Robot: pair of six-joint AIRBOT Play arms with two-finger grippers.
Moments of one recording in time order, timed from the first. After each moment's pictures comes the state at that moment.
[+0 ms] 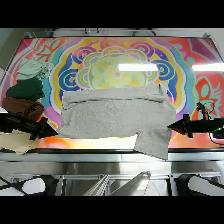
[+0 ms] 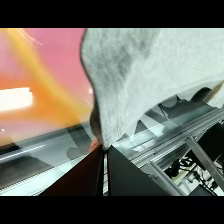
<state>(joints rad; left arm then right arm) 0.49 -1.43 0.80 0.97 -1.49 -1.16 -0.57 -1.33 0.59 -0.65 1.34 1.00</state>
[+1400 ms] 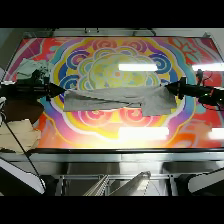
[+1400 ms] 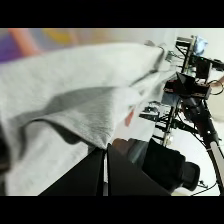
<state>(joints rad) 0.37 -2.01 1.51 0.43 -1.48 -1.16 -0.38 -1.83 1.21 -0.20 1.14 0.89</state>
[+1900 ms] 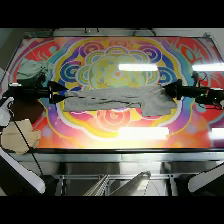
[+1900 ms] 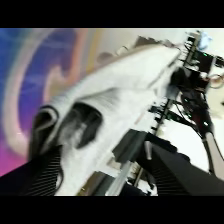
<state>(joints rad) 0.38 -2.15 1.64 0.42 -1.57 -1.20 -0.40 -1.92 1.29 -0.24 1.18 0.86</state>
